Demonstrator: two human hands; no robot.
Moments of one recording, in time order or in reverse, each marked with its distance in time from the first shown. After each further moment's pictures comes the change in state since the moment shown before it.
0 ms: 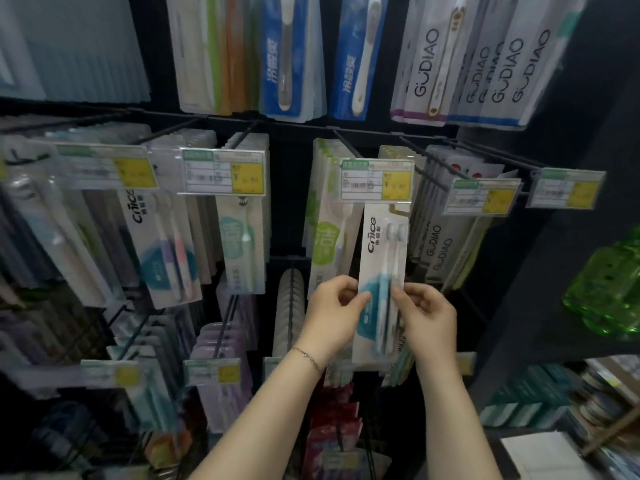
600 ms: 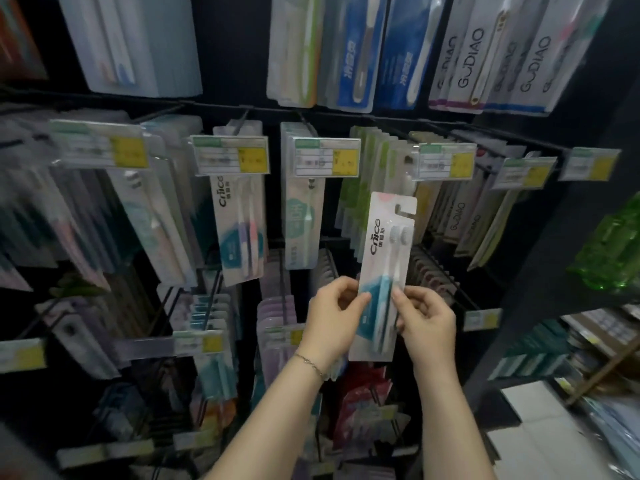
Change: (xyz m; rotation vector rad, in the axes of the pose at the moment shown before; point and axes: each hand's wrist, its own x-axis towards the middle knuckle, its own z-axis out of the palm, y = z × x) left_hand -0.068 -0.025 -0.098 -0.068 -0.053 0.042; right_hand -0.112 -0.016 0.062 0.048 0.051 0.031
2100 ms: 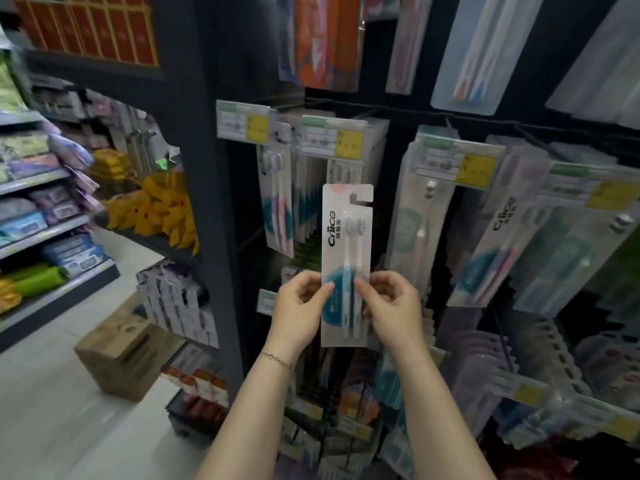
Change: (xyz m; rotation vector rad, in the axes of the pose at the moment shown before) left_hand -0.074 -0.055 -0.318 -0.001 0.569 -0.073; right_hand -0.137 -0.016 0.303 0.038 -0.683 0.026
